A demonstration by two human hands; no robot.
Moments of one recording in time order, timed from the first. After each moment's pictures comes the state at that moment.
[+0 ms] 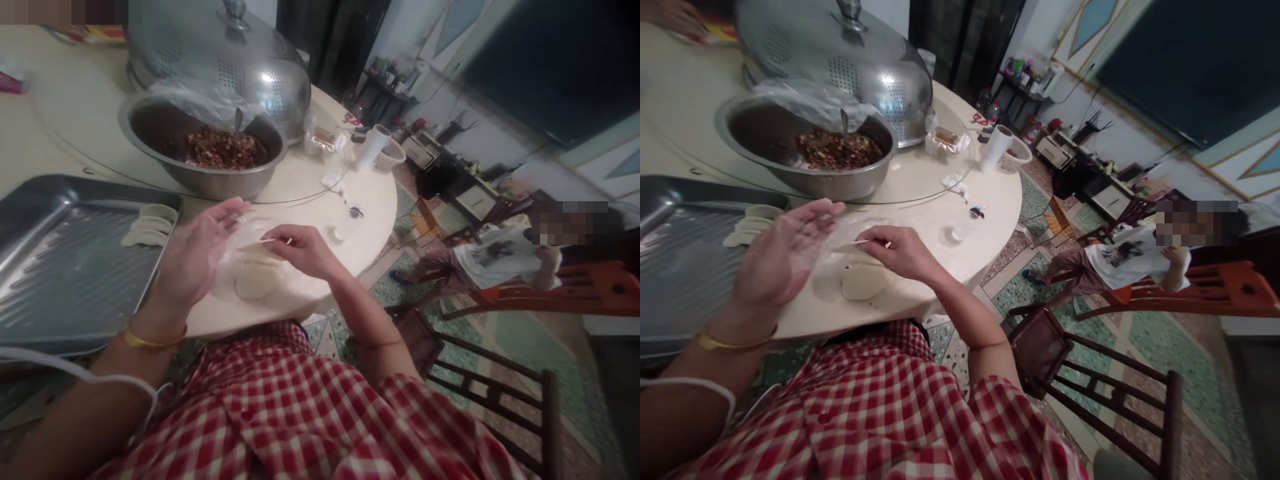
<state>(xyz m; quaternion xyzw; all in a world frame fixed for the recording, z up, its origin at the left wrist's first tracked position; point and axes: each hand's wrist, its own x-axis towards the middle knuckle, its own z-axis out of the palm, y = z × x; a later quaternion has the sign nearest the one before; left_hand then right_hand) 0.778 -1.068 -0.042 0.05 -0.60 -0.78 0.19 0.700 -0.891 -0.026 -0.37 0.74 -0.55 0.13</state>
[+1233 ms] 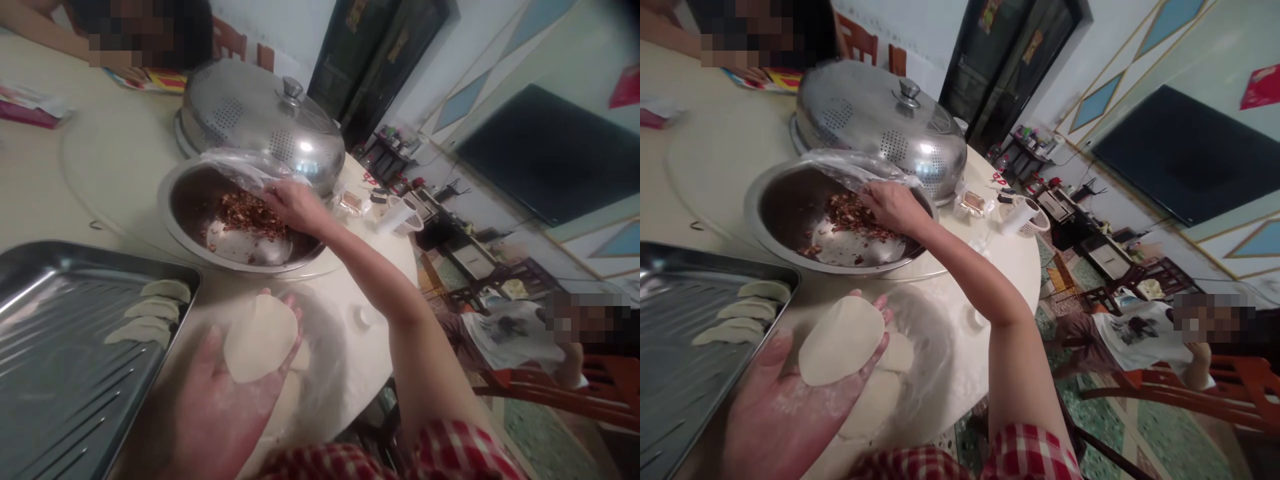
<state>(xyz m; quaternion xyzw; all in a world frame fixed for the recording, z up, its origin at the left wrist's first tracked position) 0.774 -1.058 -0.047 0.01 0.07 -1.00 -0.01 0.516 -1.050 0.044 -0.51 0.84 -0.16 -0.05</state>
